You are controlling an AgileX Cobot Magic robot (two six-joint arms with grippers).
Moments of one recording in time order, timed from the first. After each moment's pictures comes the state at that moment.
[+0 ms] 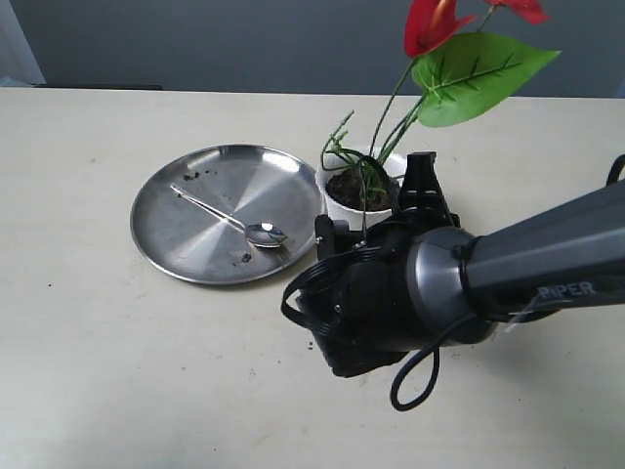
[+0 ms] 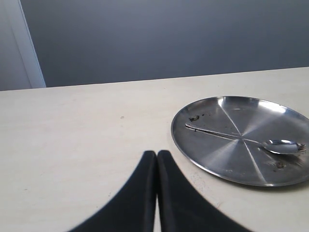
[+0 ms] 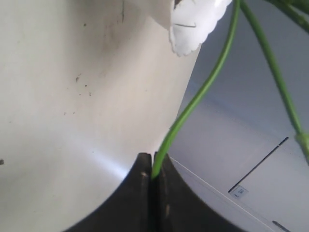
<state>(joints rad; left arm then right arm) -0.11 0.01 0.00 0.00 0.23 0.01 1.17 1.95 -0.95 -1.22 1.24 0.43</state>
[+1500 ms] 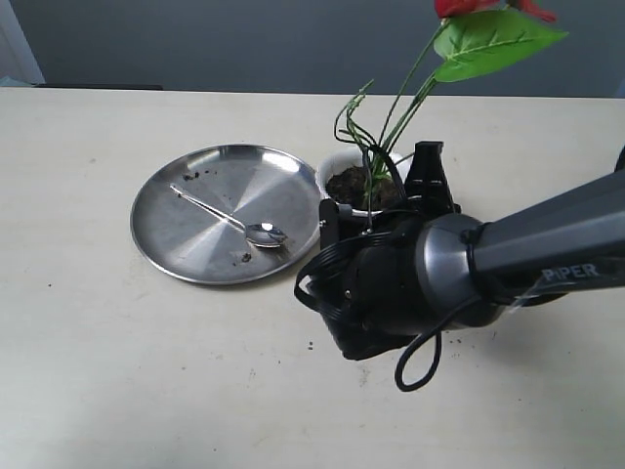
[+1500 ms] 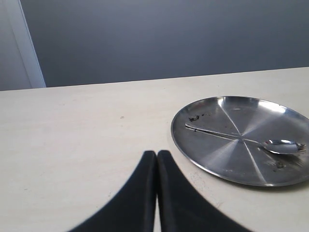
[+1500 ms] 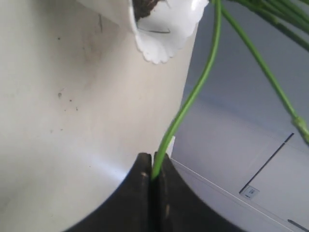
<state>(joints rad) -0.11 0.01 0.00 0.00 0.23 0.01 1.13 1.95 -0.95 -1.28 1.20 0.51</state>
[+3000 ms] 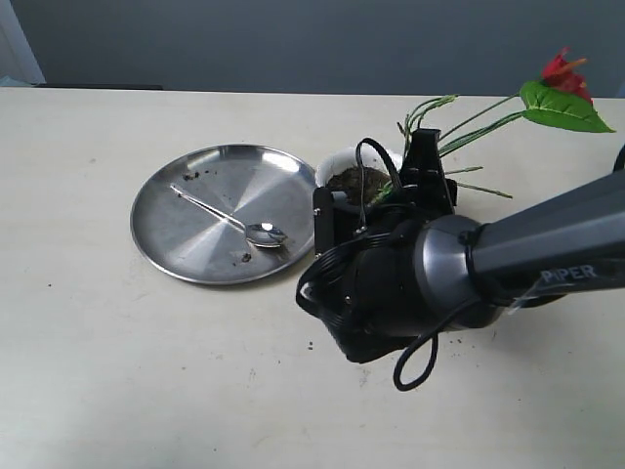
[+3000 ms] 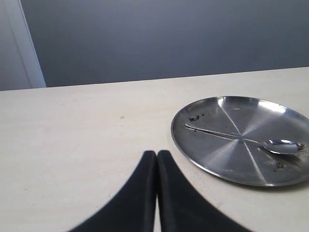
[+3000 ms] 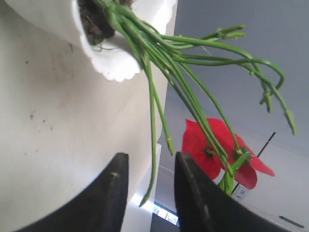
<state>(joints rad) -0.11 0.01 0.00 0.00 0.23 0.01 1.13 1.95 -0.95 -1.36 1.22 0.60</state>
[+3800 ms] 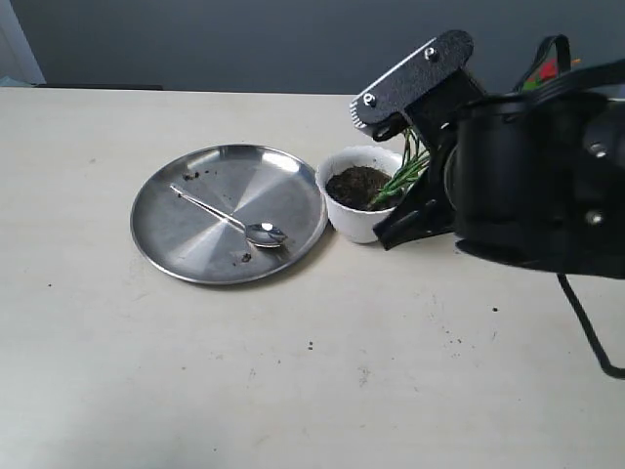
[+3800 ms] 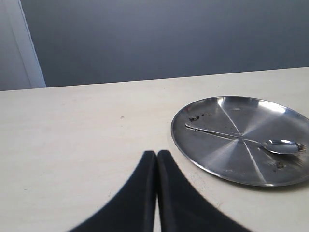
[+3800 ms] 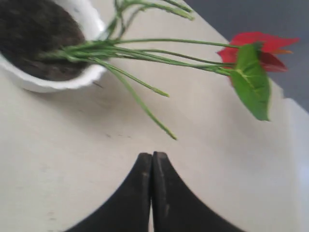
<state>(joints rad) -0.11 0.01 0.00 0.00 0.23 0.01 1.13 1.46 -0.95 -0.96 1.06 0.92</state>
